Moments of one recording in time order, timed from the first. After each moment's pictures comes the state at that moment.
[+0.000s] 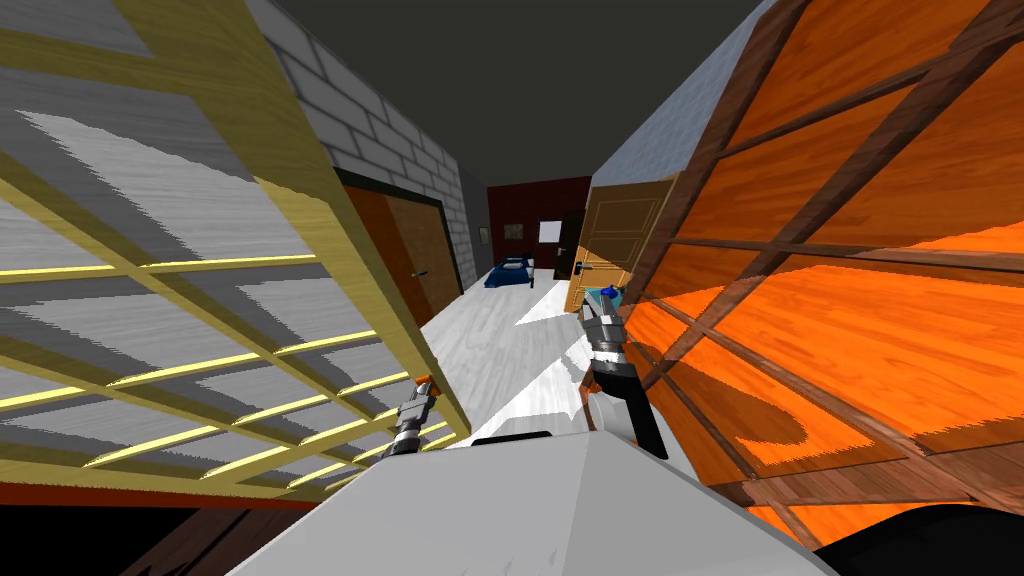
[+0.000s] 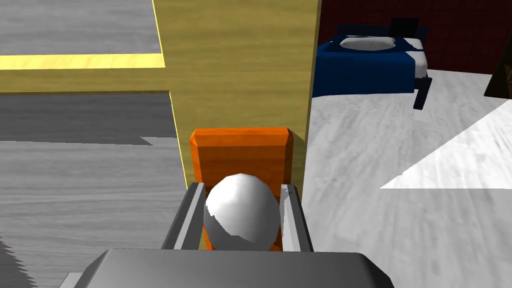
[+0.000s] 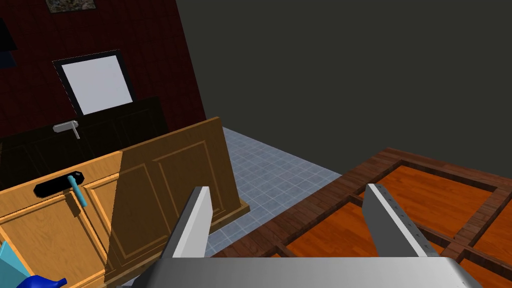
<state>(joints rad) 0.11 0.50 -0.68 -0.90 1.08 -1.06 1.29</state>
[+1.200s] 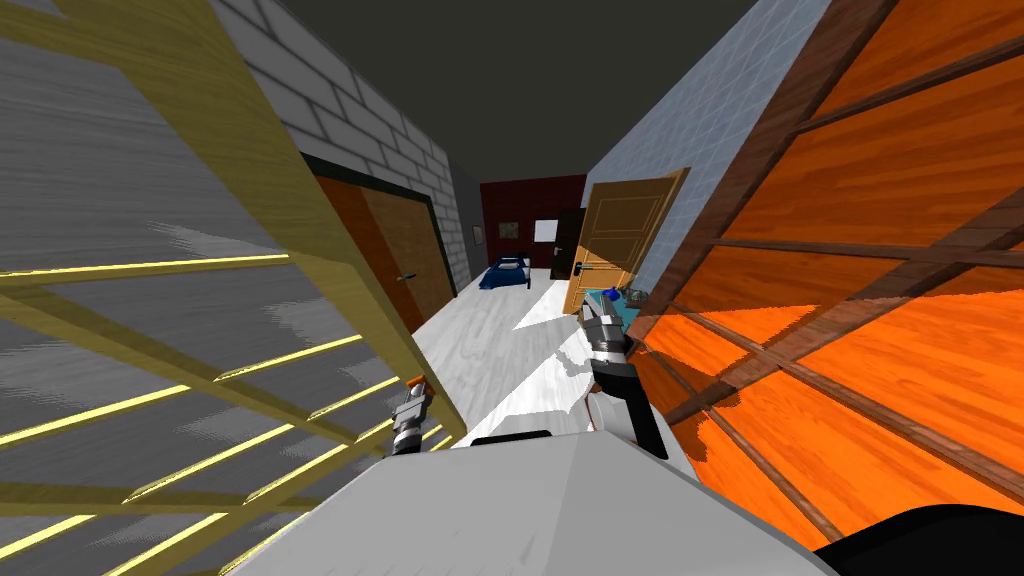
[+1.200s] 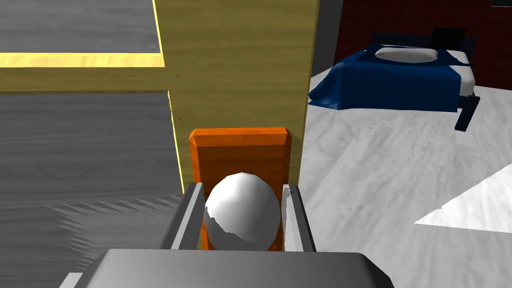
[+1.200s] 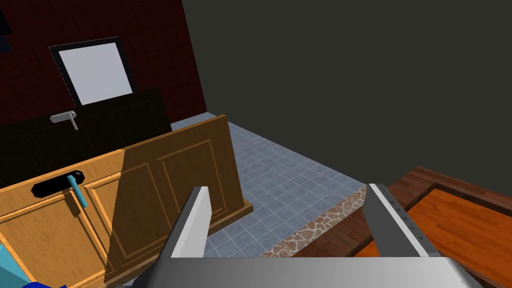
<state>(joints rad) 0.14 0.42 -0.55 -0.92 1.11 -1.06 1.21</state>
